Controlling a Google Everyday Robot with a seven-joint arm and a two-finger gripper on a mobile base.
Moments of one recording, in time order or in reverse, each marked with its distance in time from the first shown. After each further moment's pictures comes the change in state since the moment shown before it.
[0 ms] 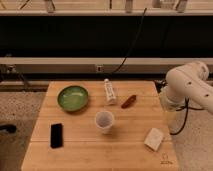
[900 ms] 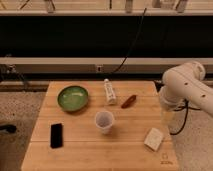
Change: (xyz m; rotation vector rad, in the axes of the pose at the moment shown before) arm -0.027 0.005 -0.003 -0.002 0.018 -0.061
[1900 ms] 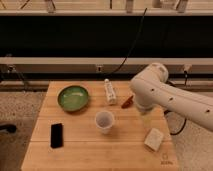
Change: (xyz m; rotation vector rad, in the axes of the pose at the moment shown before) arm -0.091 0.014 -0.001 -0.007 0.053 -0.251
